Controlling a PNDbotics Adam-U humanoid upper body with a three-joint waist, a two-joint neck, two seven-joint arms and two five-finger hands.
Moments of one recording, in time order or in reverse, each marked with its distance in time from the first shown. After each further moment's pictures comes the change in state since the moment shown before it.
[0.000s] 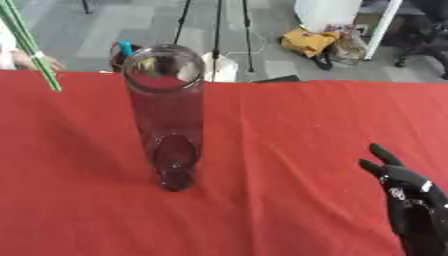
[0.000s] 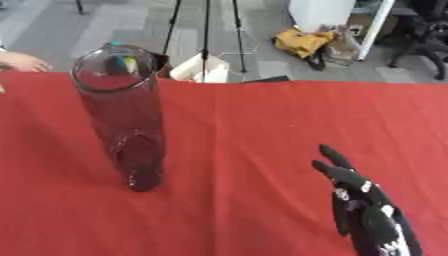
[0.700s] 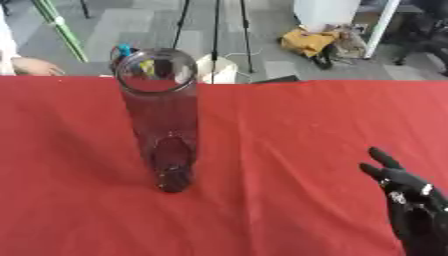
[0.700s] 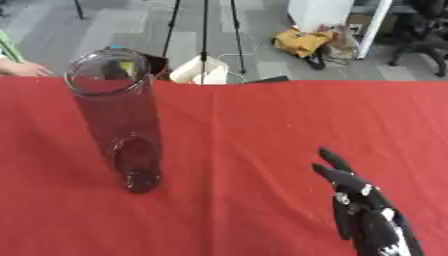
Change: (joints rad) left arm -0.065 -0.033 0.001 -0.018 0.073 -0.035 0.061; right arm 0.008 -0.004 0.006 0.000 0.002 0.008 0.007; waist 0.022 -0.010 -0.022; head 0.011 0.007
